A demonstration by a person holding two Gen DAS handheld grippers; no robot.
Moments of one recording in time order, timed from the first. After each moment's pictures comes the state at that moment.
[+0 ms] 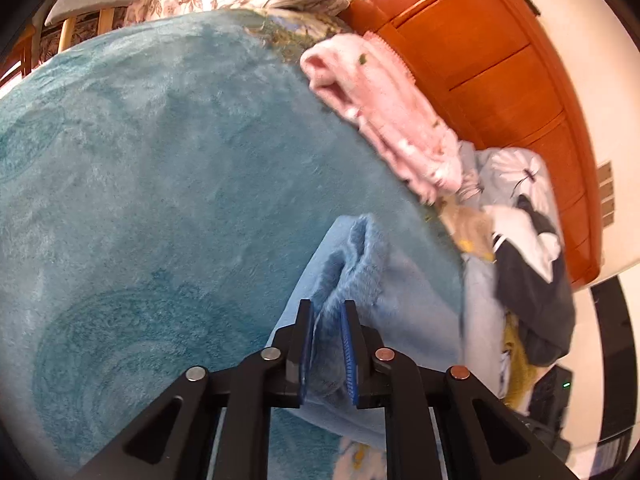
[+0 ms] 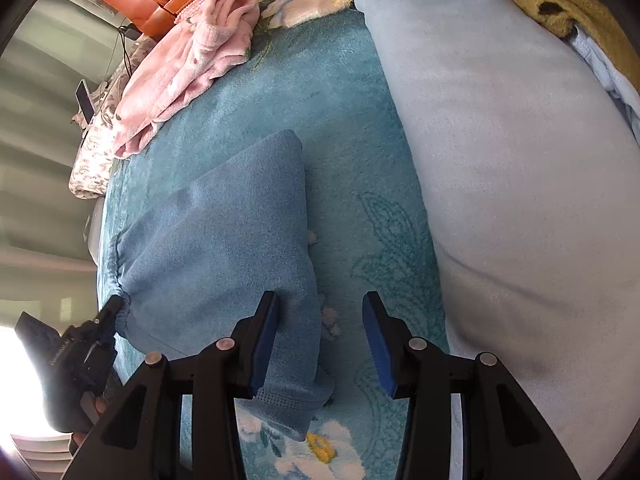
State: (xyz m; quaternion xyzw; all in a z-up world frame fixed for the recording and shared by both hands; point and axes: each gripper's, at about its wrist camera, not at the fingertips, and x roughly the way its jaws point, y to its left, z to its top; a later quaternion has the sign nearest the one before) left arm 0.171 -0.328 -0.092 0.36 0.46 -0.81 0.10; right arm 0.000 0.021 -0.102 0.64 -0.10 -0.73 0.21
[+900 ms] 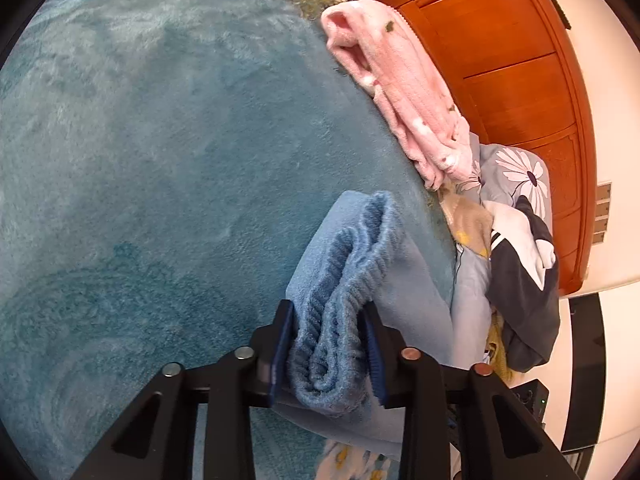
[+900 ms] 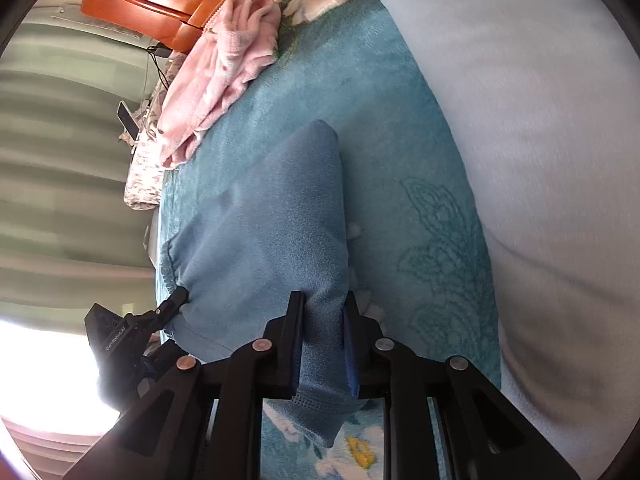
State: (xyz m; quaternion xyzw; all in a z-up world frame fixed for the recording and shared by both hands) left arm 0.151 -0.328 -0.116 0.39 0.51 -0.76 0.06; right arm -0.010 0.028 -0.111 0.63 -0.21 -0.69 0.29
